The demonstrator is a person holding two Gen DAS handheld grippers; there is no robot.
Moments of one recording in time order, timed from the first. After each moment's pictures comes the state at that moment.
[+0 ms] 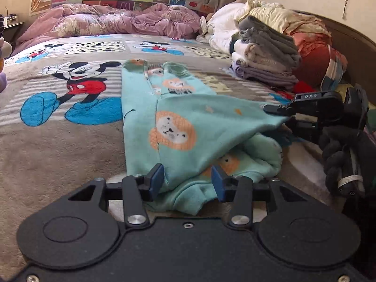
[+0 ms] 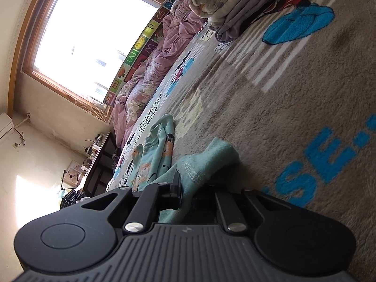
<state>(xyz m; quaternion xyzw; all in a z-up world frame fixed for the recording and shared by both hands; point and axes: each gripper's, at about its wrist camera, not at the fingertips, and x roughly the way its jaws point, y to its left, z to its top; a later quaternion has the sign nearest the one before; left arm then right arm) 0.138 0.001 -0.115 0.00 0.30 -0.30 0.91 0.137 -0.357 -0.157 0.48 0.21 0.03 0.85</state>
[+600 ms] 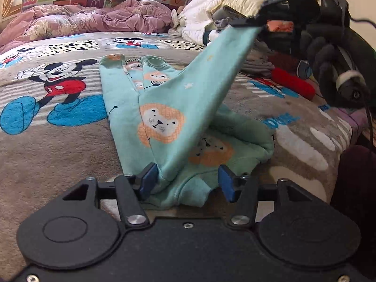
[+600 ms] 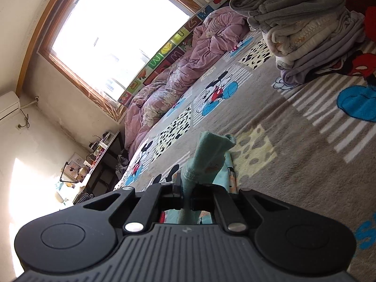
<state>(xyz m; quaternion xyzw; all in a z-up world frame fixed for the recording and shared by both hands) 0.150 0.010 -0.126 0.03 0.31 -0.37 0.87 0.184 -0.313 -0.037 0.41 0.19 0.04 0.89</state>
